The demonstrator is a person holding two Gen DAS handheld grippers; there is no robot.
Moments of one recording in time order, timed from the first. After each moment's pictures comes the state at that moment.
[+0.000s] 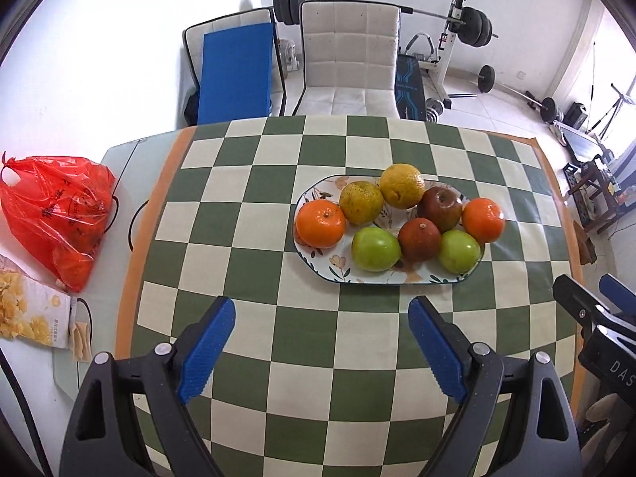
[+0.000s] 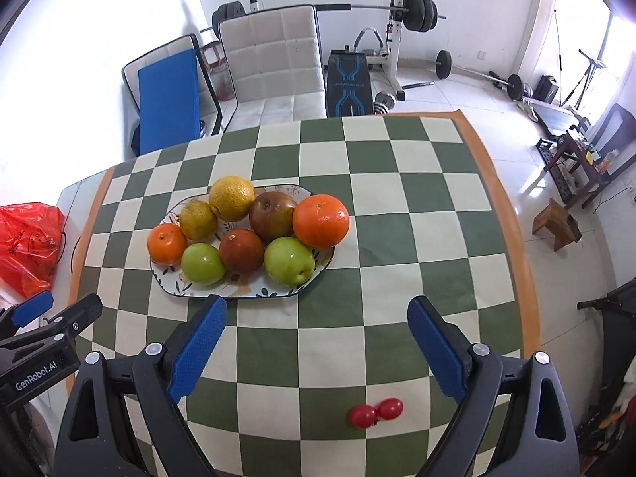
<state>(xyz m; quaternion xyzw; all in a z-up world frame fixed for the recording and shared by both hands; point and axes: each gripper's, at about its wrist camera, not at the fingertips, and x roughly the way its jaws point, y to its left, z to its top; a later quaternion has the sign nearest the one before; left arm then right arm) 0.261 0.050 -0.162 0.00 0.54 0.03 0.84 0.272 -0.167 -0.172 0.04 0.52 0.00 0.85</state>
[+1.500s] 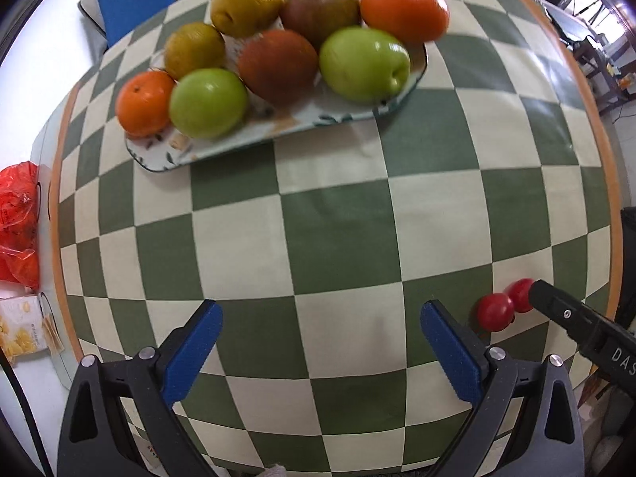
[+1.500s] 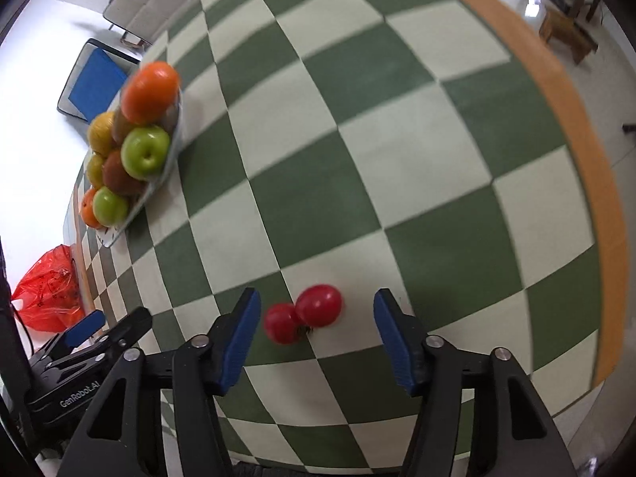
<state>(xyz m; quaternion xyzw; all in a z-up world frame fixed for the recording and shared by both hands) 0.261 -0.084 -0.312 0.09 0.70 -0.02 0.71 0.206 -0.302 -0.336 0.28 0.67 -0.02 0.69</state>
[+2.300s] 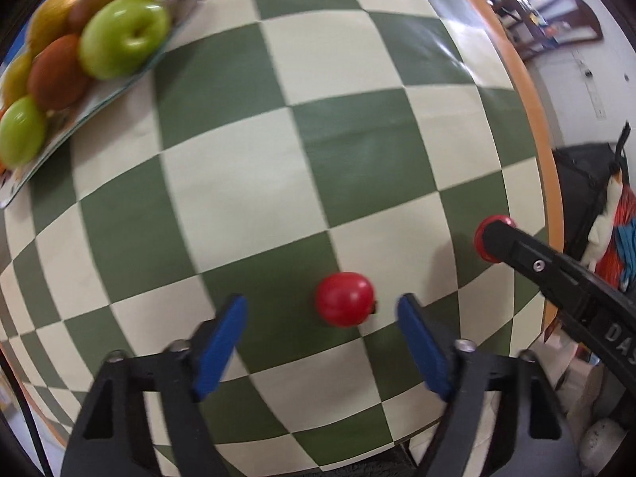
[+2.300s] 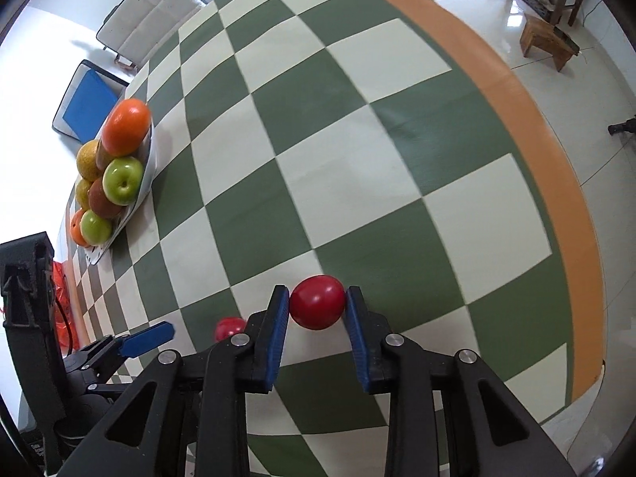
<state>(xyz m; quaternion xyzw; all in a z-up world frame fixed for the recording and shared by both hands) 0.232 -0.188 -0.342 0.07 0.73 -0.18 0.65 0.189 -0.335 -0.327 0.27 0.63 -0.05 0.73</state>
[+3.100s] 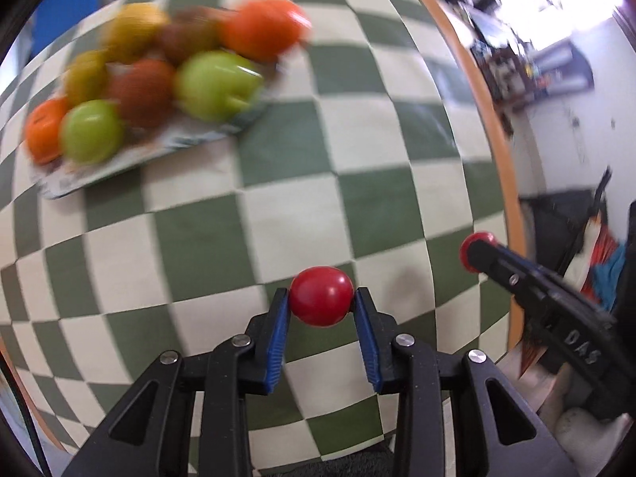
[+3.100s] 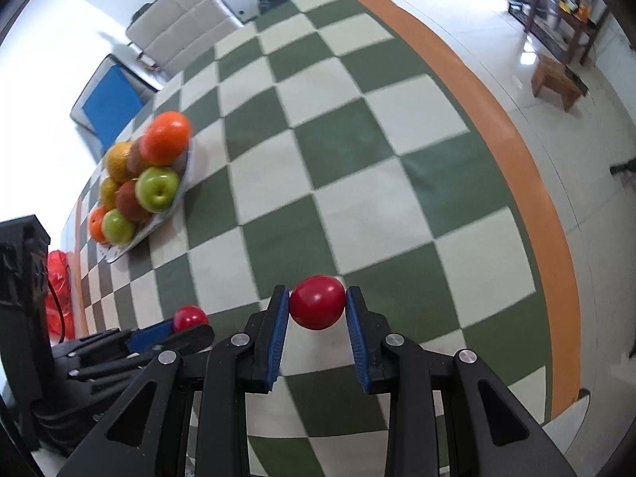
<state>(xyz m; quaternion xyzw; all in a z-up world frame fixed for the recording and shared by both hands) 0.238 -0.105 -0.271 -0.03 0.69 -0.17 0.70 0.199 -0.322 -0.282 0.23 0.60 -0.02 0.76</state>
